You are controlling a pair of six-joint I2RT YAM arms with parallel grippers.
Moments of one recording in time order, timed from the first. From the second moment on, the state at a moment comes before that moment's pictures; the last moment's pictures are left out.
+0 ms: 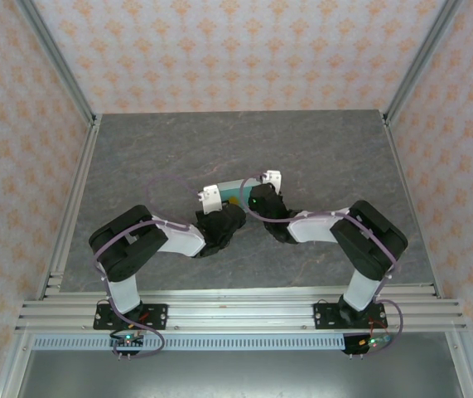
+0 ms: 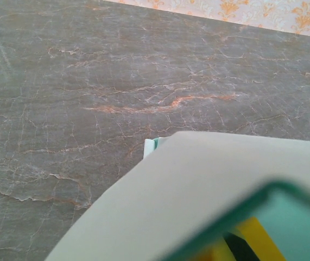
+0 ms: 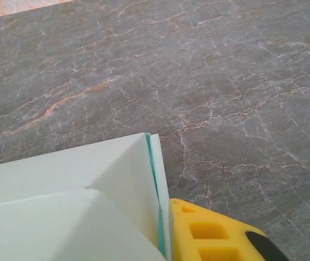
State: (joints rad) left arm -0.83 1.80 0.74 0.36 -0.97 -0.73; right arm 0.75 1.72 0.77 0.37 0.48 0.54
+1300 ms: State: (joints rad) left arm -0.82 1.80 0.73 0.28 -1.05 -0.72; right arm 0.61 1.44 1.11 -0.25 0.10 0.44
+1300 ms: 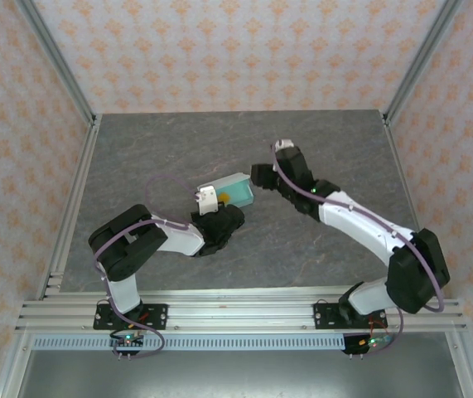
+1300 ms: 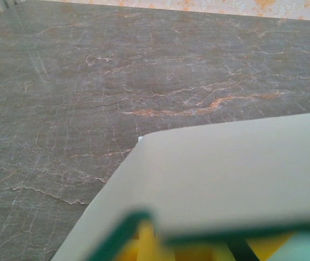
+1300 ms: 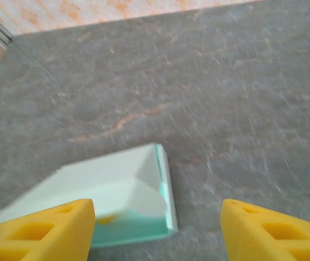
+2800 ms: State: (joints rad) left arm -0.85 1.61 0.63 0.18 -0.98 -0.71; right arm 0.58 1.82 1.31 -0.44 -0.07 0.50
